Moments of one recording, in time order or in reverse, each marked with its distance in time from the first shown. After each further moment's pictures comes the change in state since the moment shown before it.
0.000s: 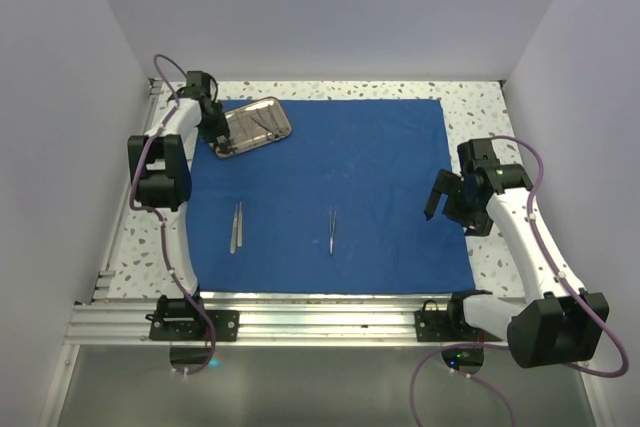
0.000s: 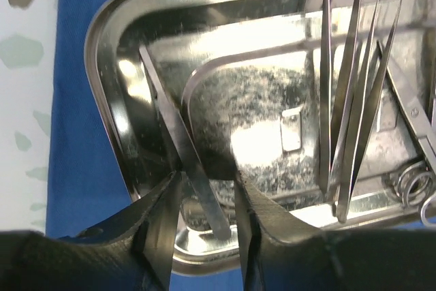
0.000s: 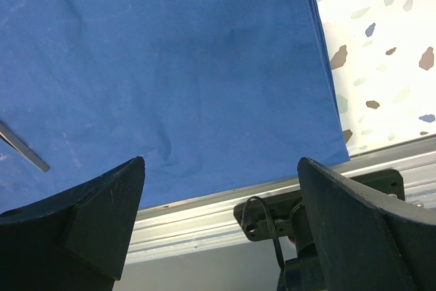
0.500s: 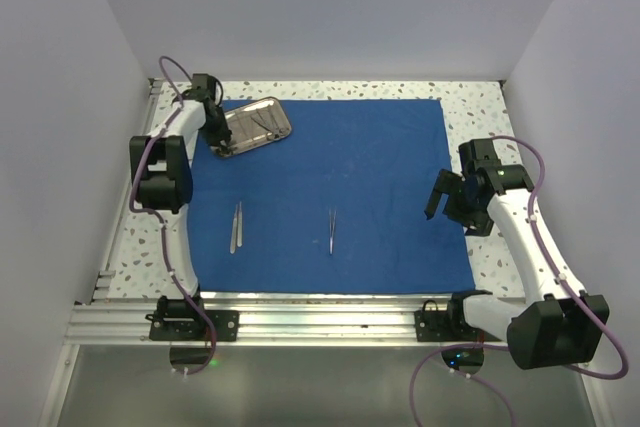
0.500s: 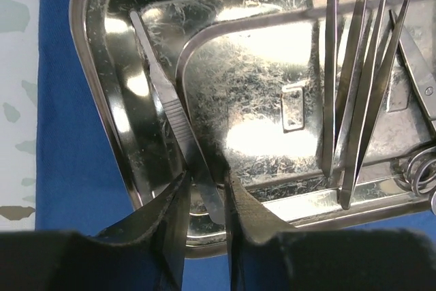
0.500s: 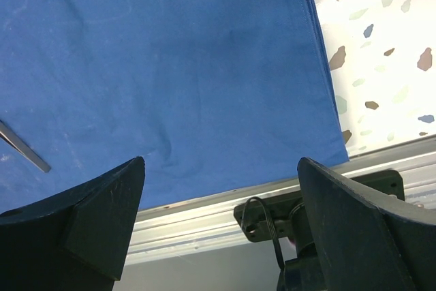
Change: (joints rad) left arm -0.020 -0.043 -0.071 -0.004 -0.016 -0.016; right arm -0.006 -0.007 0.000 0.001 0.000 -0.002
